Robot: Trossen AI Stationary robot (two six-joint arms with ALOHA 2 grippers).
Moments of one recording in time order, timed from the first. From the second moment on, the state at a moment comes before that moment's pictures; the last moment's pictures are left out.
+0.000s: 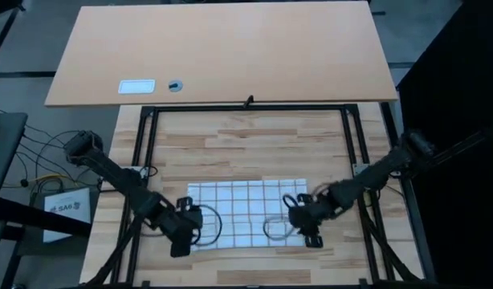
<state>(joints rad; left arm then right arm) -0.69 1.42 1.02 -0.74 -0.18 -0.71 0.52 1.49 0.98 -0.58 -0.07 0.53</state>
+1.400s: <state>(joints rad) -0.75 1.65 1.22 -0.70 -0.31 -0.67 0.56 1.56 1.04 -0.59 0.04 0.64</state>
